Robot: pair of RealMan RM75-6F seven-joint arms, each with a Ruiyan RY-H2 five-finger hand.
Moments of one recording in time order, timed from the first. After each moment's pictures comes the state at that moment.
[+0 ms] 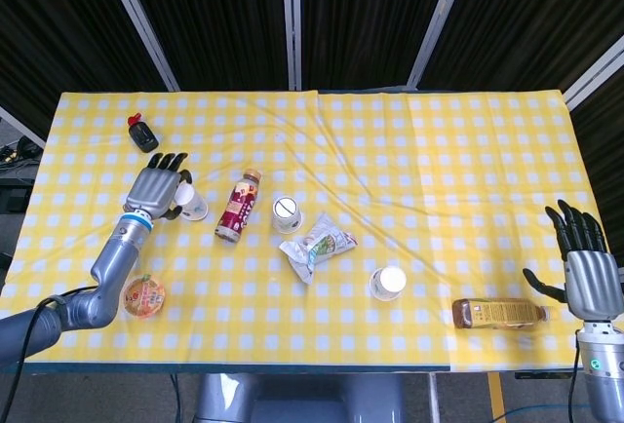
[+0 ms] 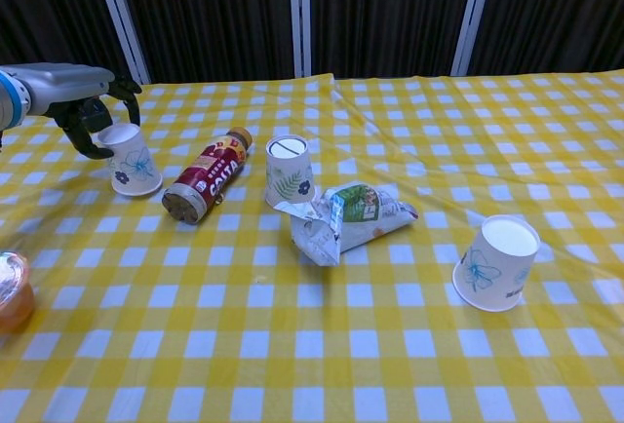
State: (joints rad) left arm -0.81 -1.43 -0.20 -1.30 0.83 0.78 0.48; right arm 0.15 -1.25 0.14 -1.37 -1.48 1.51 0.17
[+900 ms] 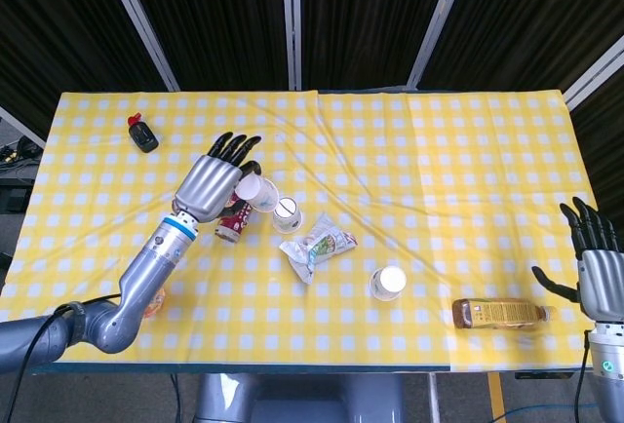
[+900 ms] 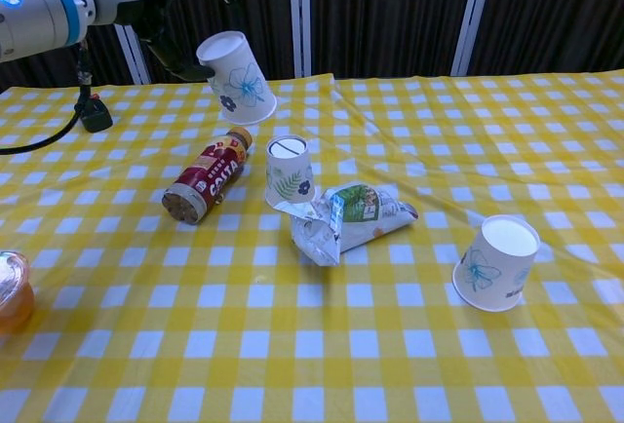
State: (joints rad) left arm -0.89 -1.36 -0.28 -1.68 0.99 0.97 0.52; right arm 0.13 -1.22 0.16 -1.39 -1.46 1.52 0.21
